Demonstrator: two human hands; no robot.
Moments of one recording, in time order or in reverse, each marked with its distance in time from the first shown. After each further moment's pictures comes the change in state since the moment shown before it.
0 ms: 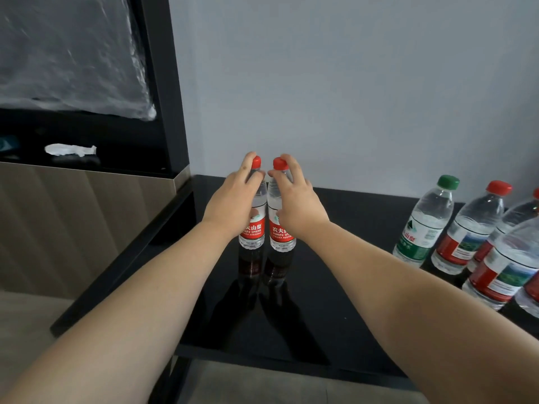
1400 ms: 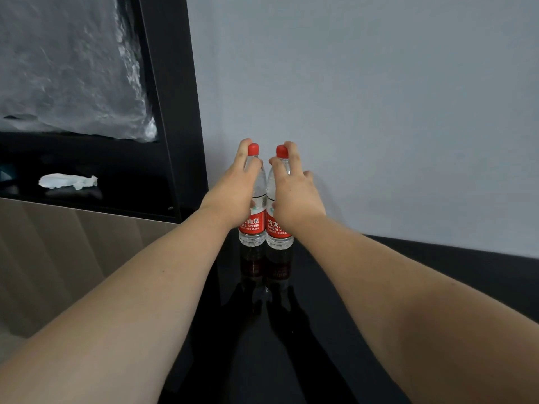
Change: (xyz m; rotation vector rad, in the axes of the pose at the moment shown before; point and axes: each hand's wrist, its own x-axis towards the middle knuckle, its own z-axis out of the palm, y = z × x) left_hand 0.171 -0.192 0.118 0.102 0.016 -0.140; right_hand 0.248 0.027 0.154 -0.044 0.058 -0.021
